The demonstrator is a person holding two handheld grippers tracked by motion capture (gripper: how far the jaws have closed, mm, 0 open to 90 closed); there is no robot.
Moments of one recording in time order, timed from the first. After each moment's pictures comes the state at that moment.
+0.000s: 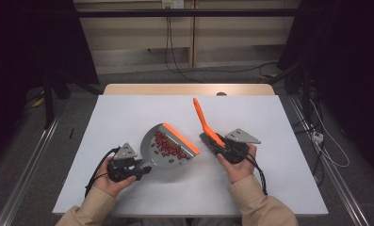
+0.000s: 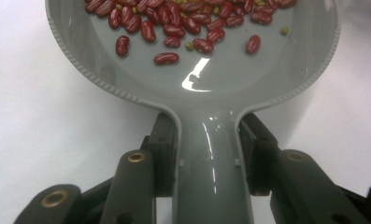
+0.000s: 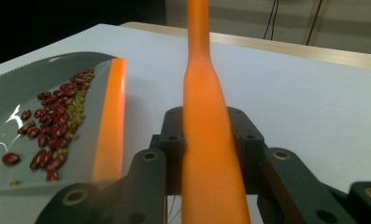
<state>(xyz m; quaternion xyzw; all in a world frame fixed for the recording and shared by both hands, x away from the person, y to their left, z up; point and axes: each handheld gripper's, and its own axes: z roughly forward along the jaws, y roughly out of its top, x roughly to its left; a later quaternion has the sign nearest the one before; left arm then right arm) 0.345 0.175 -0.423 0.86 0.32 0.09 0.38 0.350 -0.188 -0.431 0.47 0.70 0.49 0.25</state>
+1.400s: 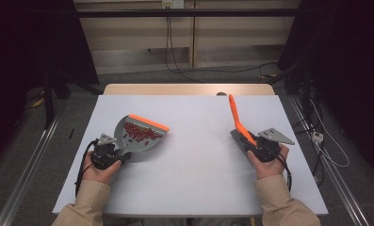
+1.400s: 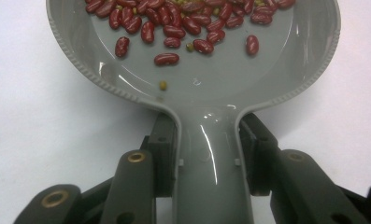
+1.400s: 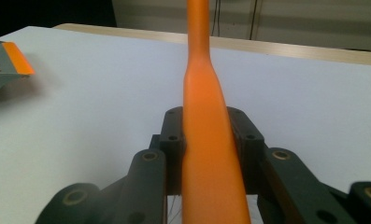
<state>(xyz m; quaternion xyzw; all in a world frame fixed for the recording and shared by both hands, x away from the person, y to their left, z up) 0.378 0.222 -0.433 0.80 0.47 0.14 0.34 0.342 -0.273 -0.432 0.52 0.66 0.45 0.30</state>
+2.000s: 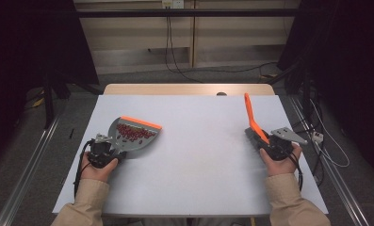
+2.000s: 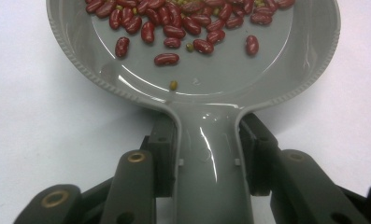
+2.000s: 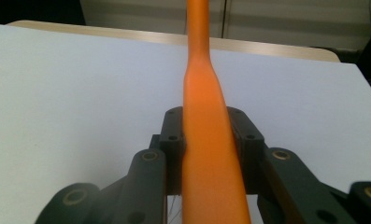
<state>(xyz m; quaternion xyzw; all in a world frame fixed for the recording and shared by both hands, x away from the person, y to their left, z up) 0.386 0.231 -0.438 0.78 0.51 0.15 0.32 0.343 -0.309 -0.435 0.54 0.64 0.42 0.33</state>
